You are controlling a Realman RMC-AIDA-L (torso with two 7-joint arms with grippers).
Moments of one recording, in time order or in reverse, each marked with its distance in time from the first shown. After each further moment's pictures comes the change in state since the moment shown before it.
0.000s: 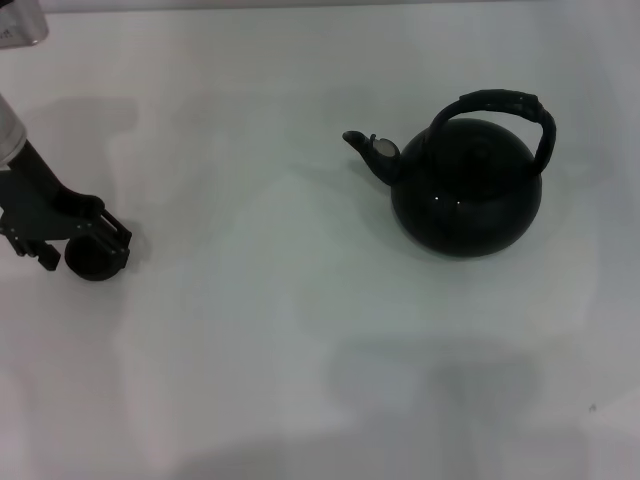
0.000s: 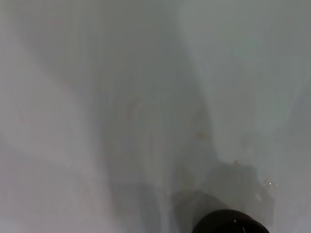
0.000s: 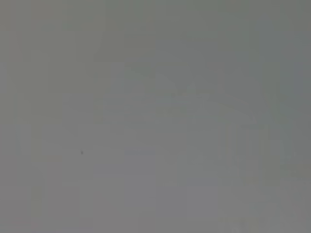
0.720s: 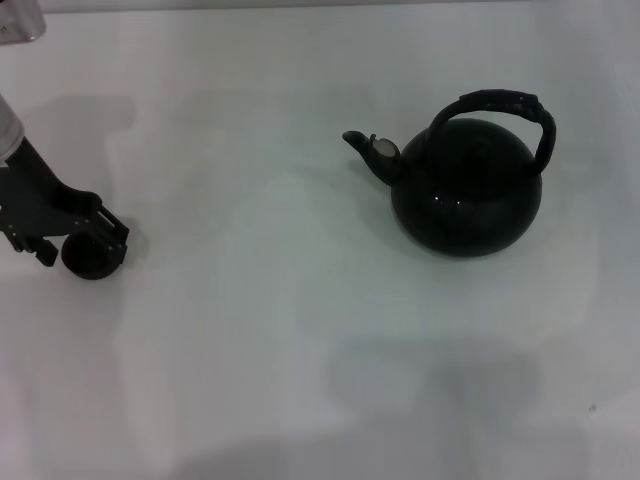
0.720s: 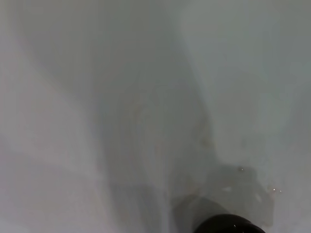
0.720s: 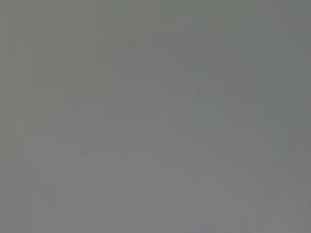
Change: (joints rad) left arm 0.002 0.004 0.000 0.000 0.000 0.013 0.006; right arm 0.000 0.000 0.000 -0.003 0.000 0.000 -0.002
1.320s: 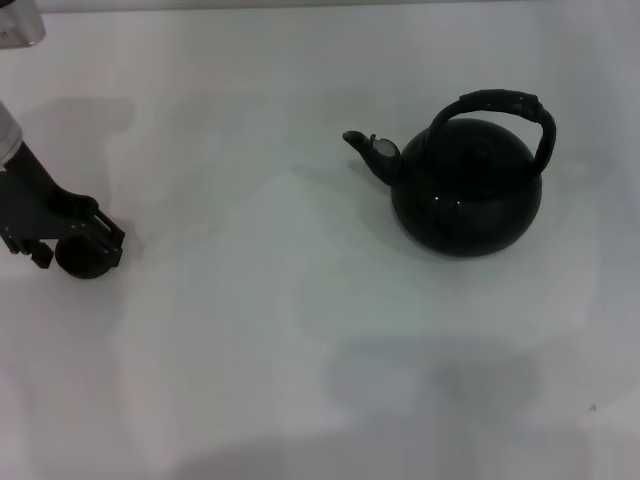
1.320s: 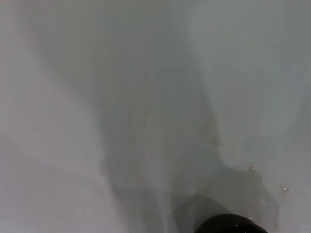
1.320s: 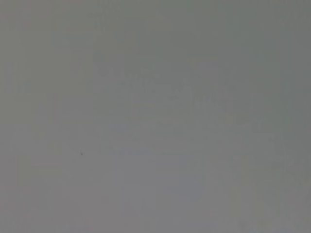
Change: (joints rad) left arm 0.006 -0.004 0.012 0.000 0.010 0.012 0.001; right arm -0.001 0.000 0.000 0.000 0.000 0.000 0.003
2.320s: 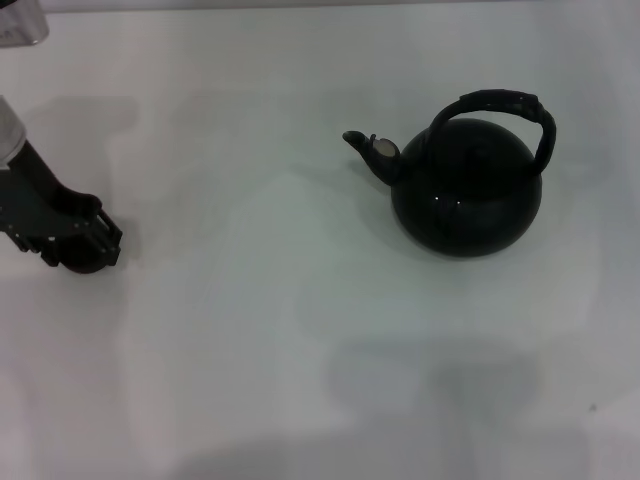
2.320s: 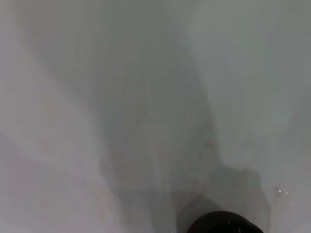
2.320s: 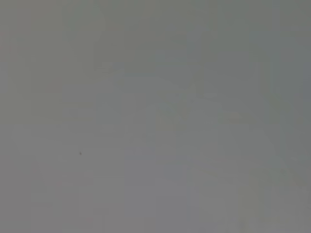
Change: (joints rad) left arm -0.005 -0.006 0.002 0.007 0.001 -0.001 0.000; right arm -0.002 0.000 0.000 0.000 0.000 0.000 0.000
